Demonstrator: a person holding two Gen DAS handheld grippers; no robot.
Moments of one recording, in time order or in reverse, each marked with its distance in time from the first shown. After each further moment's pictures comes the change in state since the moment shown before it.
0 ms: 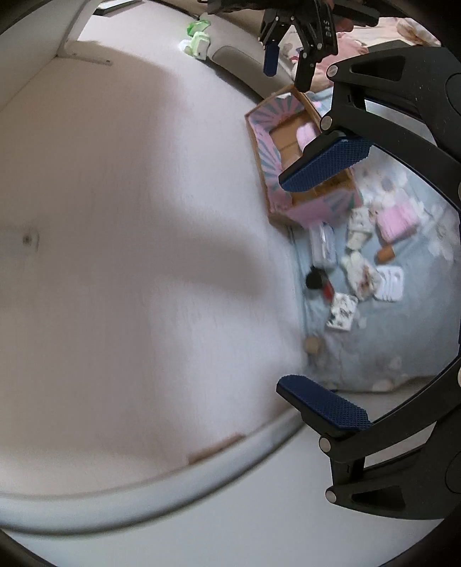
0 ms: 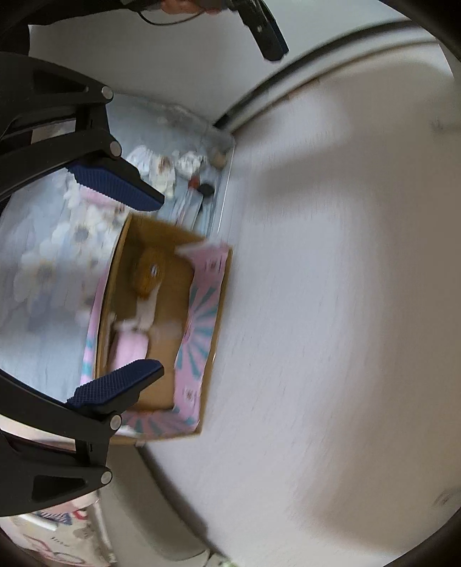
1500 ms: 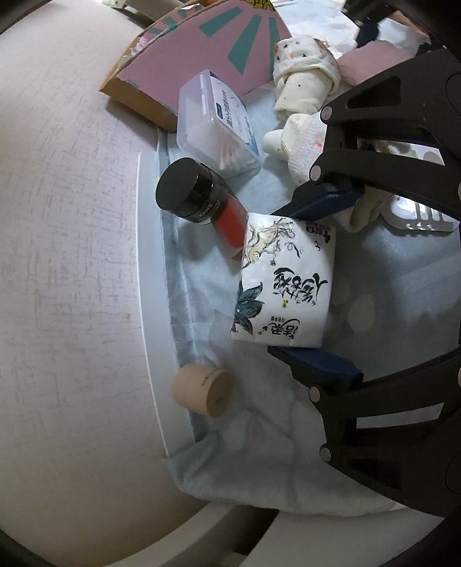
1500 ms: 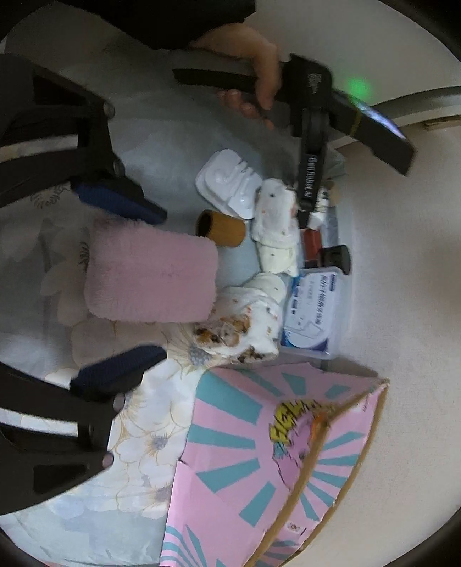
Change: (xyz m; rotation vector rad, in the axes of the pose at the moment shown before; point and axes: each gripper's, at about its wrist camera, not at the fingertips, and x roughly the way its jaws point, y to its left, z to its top) left arm 0.262 0.056 -0.170 0.024 0.250 -0.062; right arm 0.189 0.129 -0.161 0.029 0.035 -0.041
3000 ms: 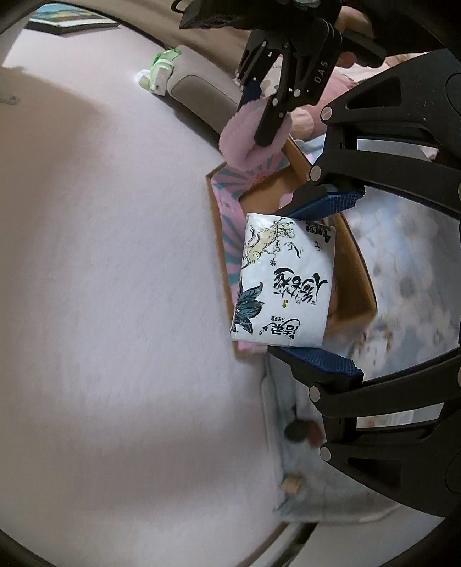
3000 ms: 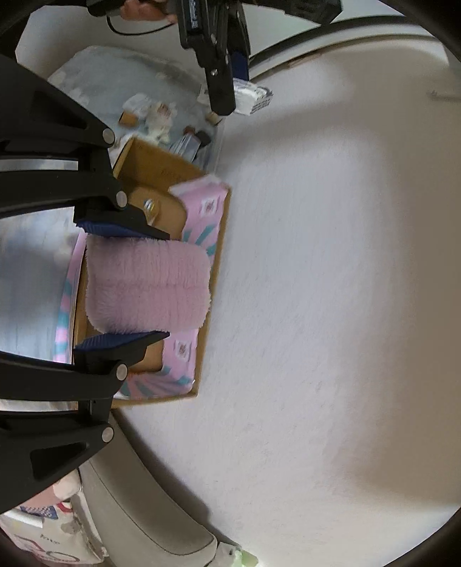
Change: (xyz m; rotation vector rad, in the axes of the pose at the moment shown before) left arm -0.143 -0.239 0.116 0.021 -0.083 -0.160; right arm -0.157 -0.225 0.108 0.042 -0.124 -0.110
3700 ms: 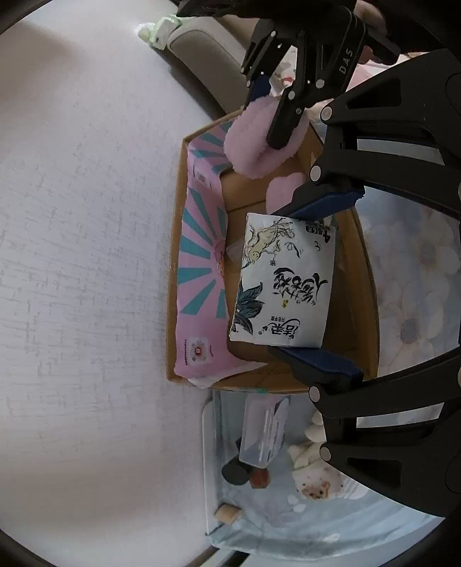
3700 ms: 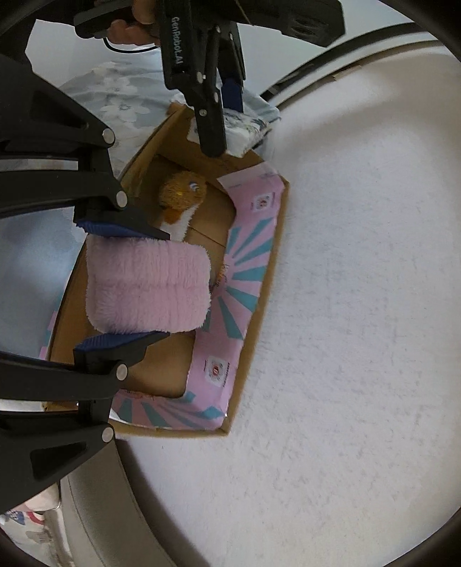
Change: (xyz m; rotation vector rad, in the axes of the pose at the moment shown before) left arm 0.070 -0.019 -0.033 -0.159 0.095 0.103; right arm 0.057 -0.041 -0.026 -0.081 0.139 0.186
